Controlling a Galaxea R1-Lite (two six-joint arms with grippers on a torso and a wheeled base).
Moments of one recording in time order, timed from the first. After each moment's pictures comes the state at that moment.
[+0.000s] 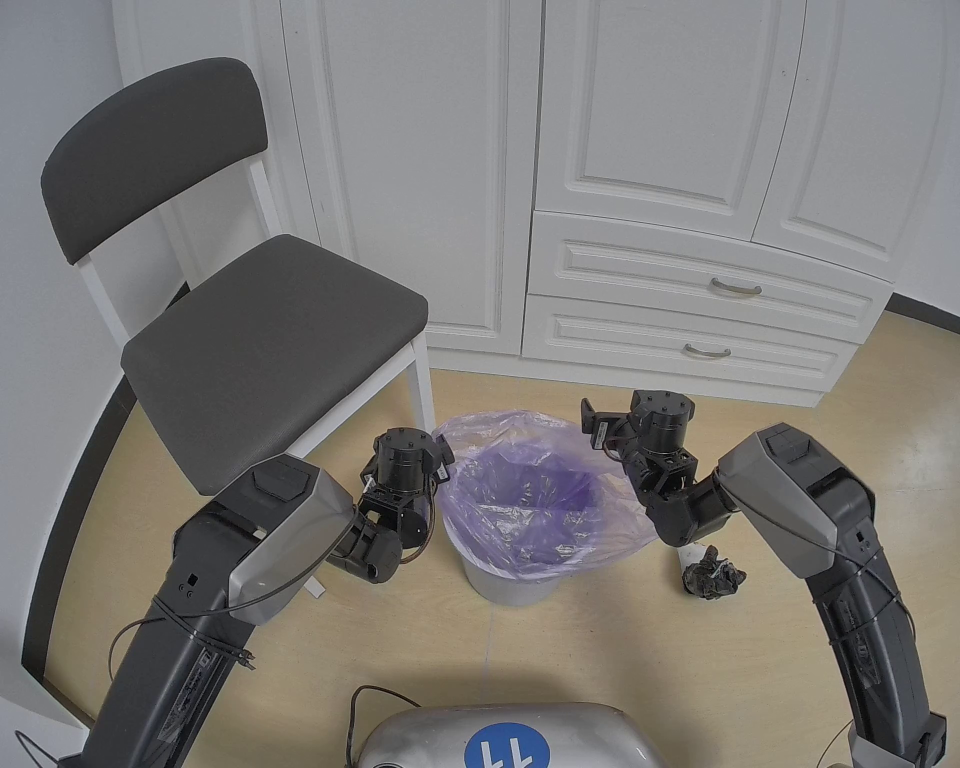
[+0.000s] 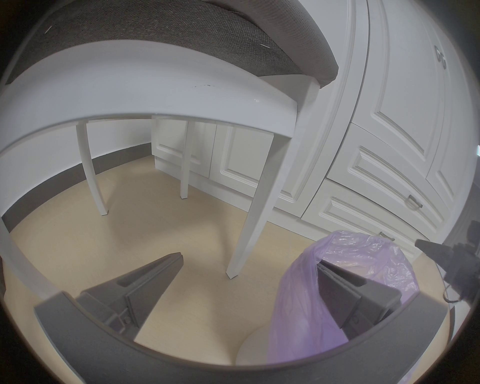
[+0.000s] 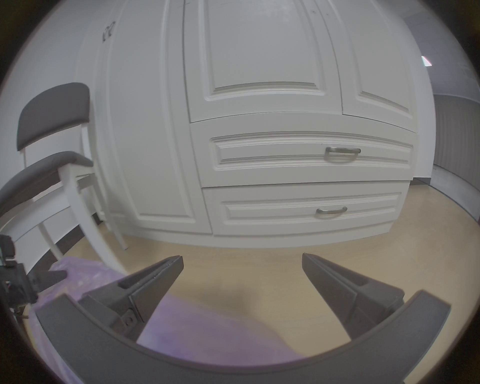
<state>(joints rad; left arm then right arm) -0.45 2.79 -1.69 -0.87 0.49 -0.43 0.33 2.74 -1.69 -1.01 -0.32 0.09</state>
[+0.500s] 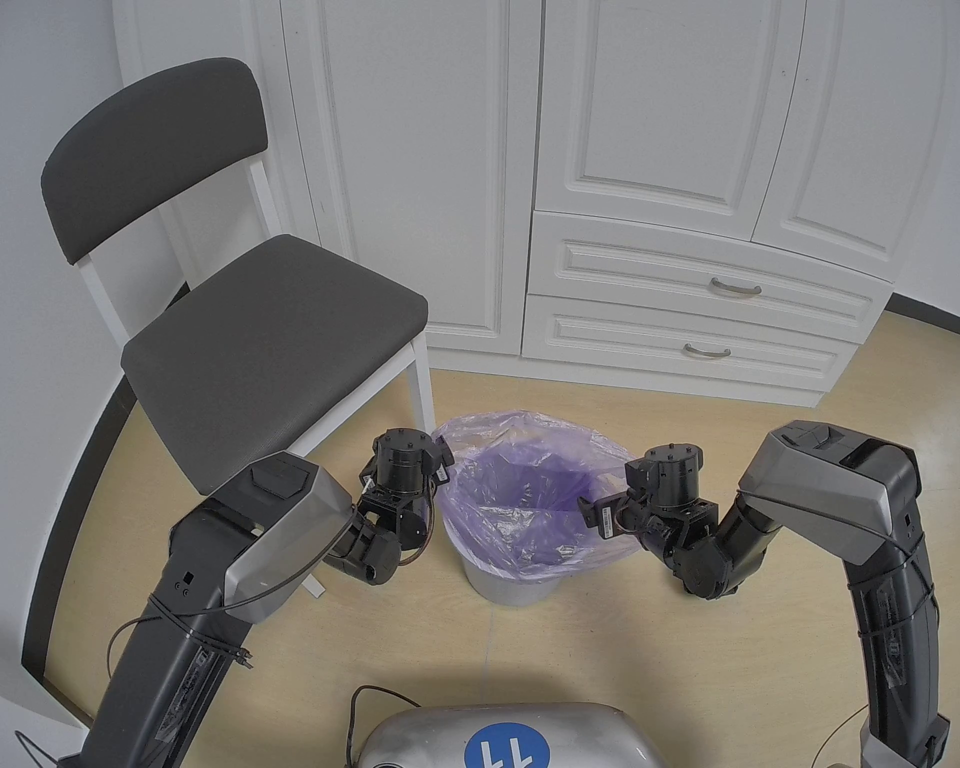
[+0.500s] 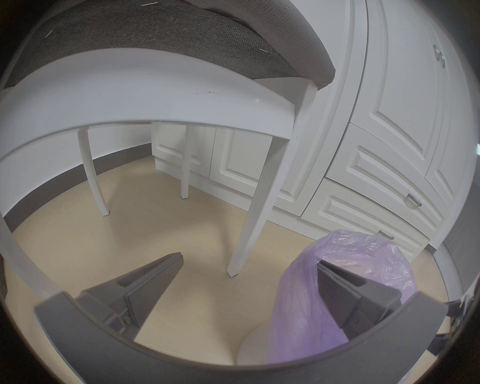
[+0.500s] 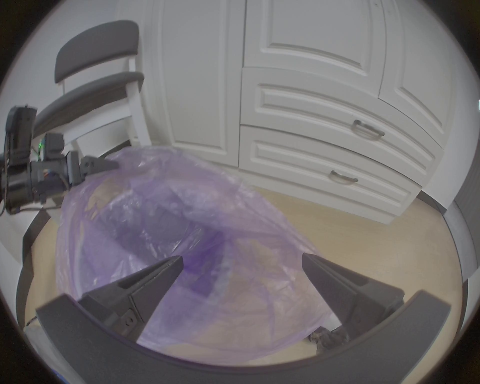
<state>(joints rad) -0.45 2.77 -1.66 -0.88 0.49 -0.43 0.39 2.52 -1.13 -1.00 -0.23 -0.05</state>
